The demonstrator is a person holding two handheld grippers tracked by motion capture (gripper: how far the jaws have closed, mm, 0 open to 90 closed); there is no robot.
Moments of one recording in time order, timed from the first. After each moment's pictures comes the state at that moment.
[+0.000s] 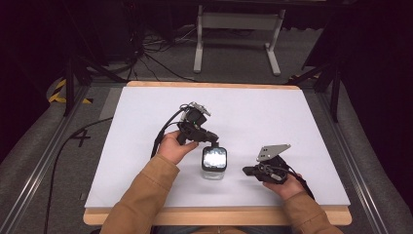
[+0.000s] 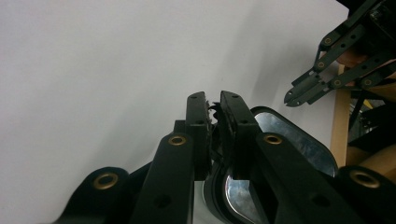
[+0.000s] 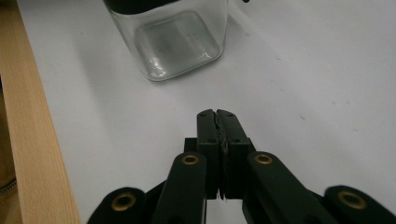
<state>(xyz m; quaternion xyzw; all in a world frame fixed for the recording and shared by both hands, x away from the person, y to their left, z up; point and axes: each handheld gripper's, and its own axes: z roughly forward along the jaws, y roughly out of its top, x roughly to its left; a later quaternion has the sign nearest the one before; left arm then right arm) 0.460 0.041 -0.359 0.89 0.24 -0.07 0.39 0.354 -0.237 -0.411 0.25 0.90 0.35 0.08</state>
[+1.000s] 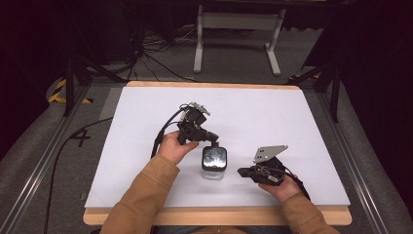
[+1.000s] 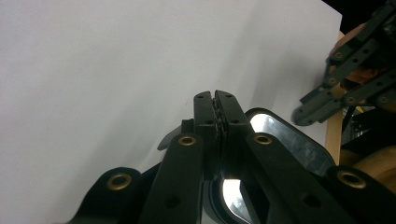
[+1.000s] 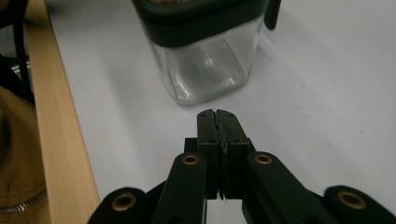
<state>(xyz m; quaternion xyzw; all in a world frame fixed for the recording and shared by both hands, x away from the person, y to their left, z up) 0.462 0.042 -0.361 0.88 0.24 -0.08 0.40 0.346 -0.222 -0.402 0.23 0.89 0.38 0.08</state>
